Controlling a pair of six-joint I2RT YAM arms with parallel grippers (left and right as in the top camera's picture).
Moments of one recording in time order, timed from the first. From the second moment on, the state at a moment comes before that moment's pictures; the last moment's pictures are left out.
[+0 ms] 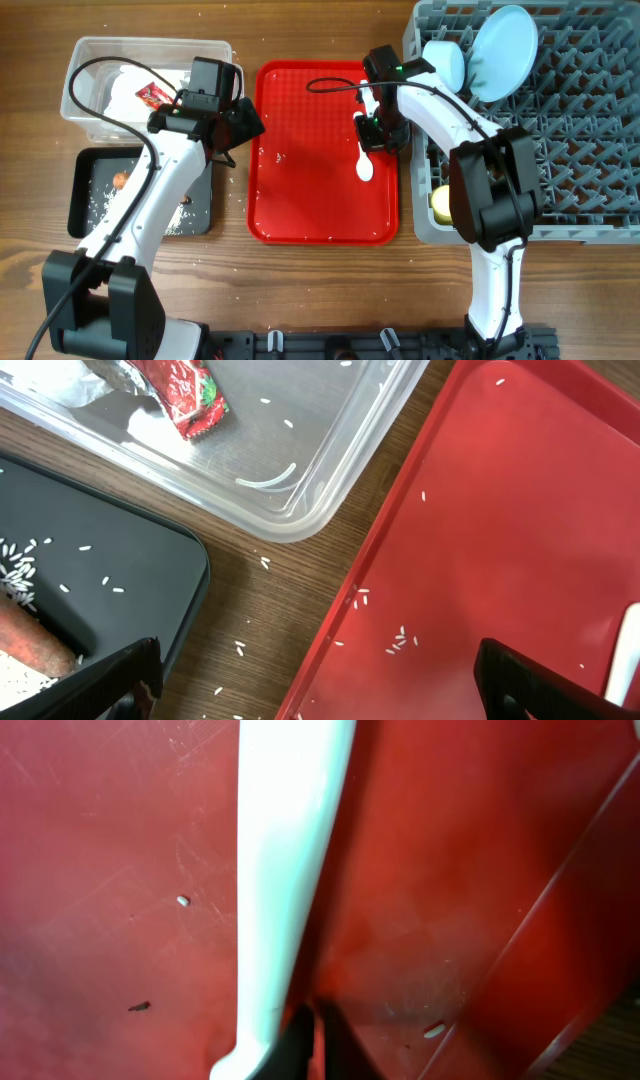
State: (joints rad) left arm -0.21 1.62 1.23 -0.75 -0.13 -0.65; right arm 0.35 2.22 1.68 -1.01 -0.16 0.11
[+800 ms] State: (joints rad) left arm -0.21 1.62 1.23 -0.75 -0.13 -0.65; right arm 0.46 2.16 1.57 -0.78 -0.04 0.42
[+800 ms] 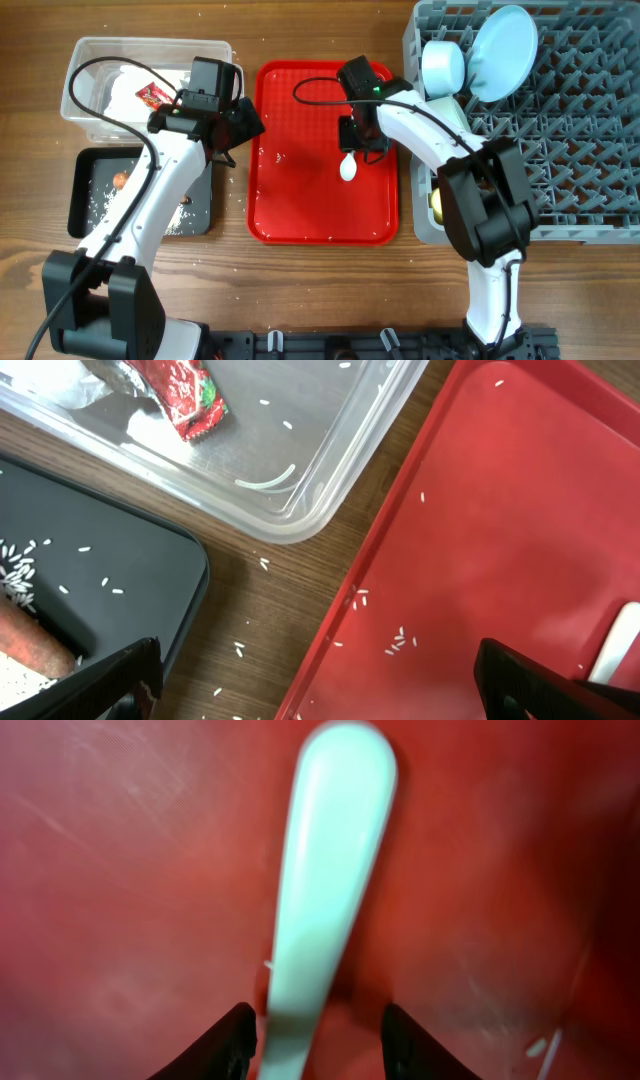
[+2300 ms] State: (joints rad) left arm -0.21 1.62 1.23 -0.75 -0.13 -0.65; right arm -0.06 1.57 1.38 -1.15 0.19 0.07
